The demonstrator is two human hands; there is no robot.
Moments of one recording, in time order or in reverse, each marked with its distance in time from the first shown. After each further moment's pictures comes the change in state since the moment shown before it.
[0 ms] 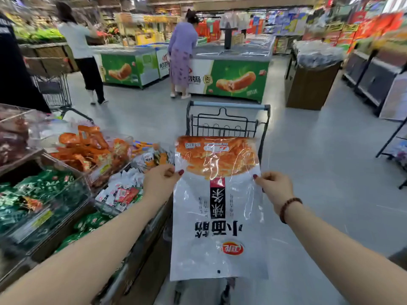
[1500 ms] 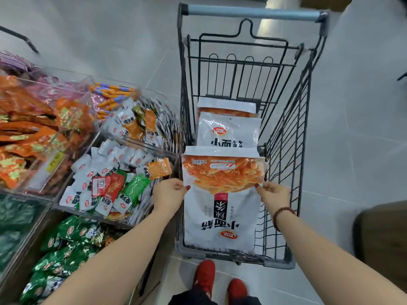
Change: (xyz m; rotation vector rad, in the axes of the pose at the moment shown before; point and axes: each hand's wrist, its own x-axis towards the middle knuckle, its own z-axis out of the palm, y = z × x) left_hand 0.128 -0.222 0.097 0.153 -0.335 -0.512; right_hand 0.119 0.172 0.160 -0.171 0.051 0.455
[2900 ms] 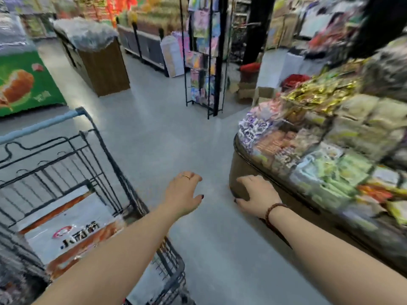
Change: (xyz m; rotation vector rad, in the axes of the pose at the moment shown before) left_hand -0.220 0.244 0.211 0.805 -0.525 1.509; right_hand -0.199 0.063 -0.308 -0.812 0.467 -0.057
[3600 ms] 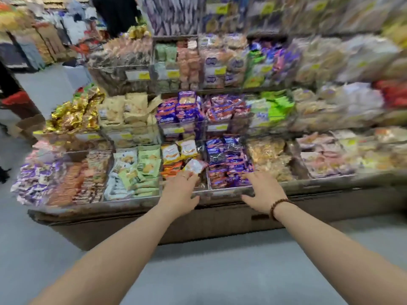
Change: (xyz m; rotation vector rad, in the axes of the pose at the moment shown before) left_hand 0.099 0.507 0.132 0.041 -0.217 1.002; right_hand -0.336 0.365 -0.045 0.055 0.180 0.992
